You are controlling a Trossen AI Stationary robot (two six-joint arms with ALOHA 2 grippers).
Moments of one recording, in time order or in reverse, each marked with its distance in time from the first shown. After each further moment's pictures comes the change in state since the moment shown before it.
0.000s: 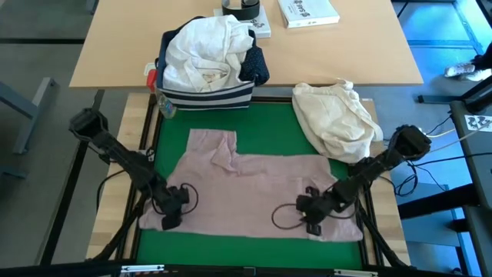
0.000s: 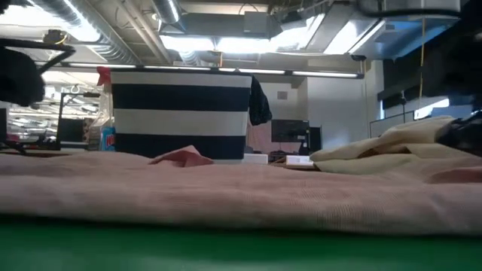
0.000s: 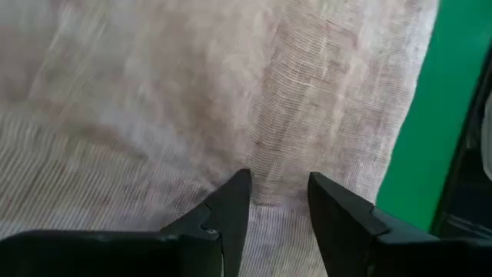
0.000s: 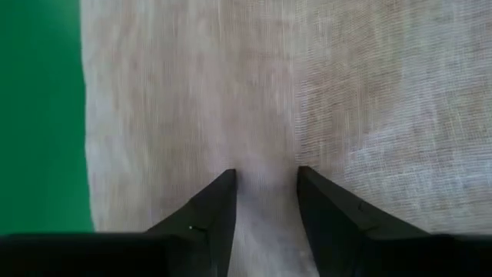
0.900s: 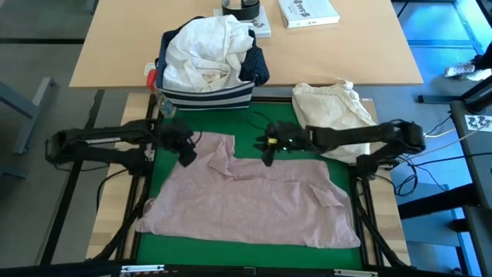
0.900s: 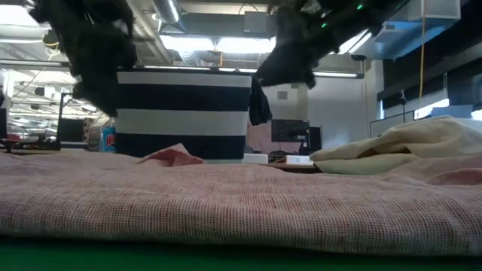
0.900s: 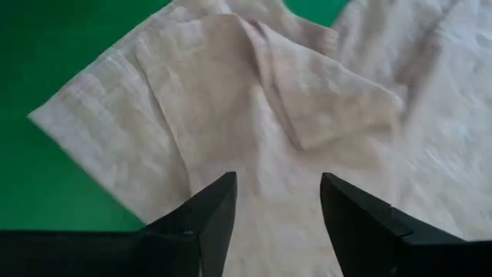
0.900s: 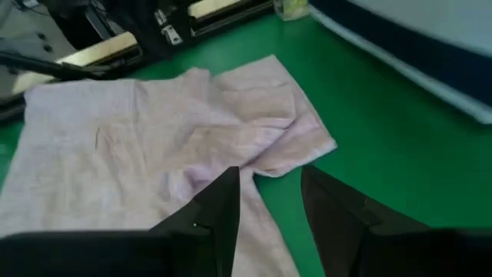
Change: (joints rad) left arm 1.041 -0.360 0.215 -0.531 -0.027 0.680; right arm -0.760 0.013 0.340 0.230 0.076 -0.483
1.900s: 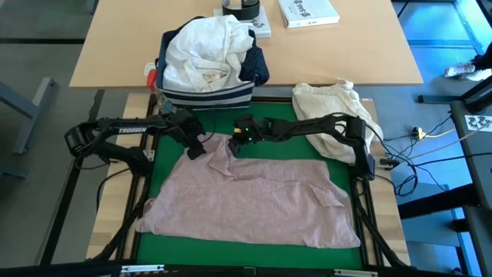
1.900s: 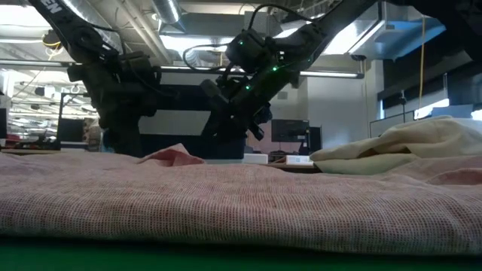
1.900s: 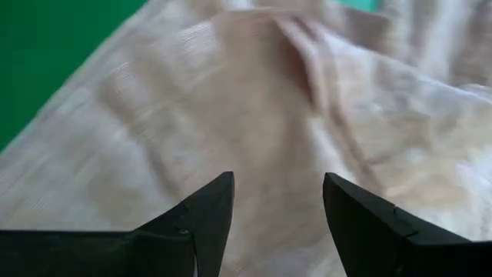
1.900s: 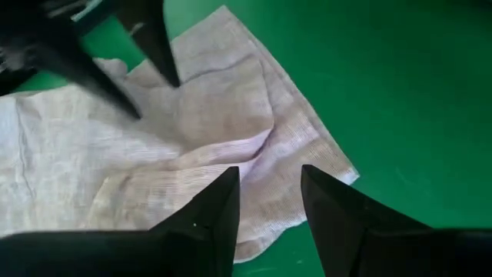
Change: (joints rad) left arm 0.294 0.361 -0.109 0.386 0.313 0.377; right arm -0.121 0.566 0.438 -0.047 -0.114 0.126
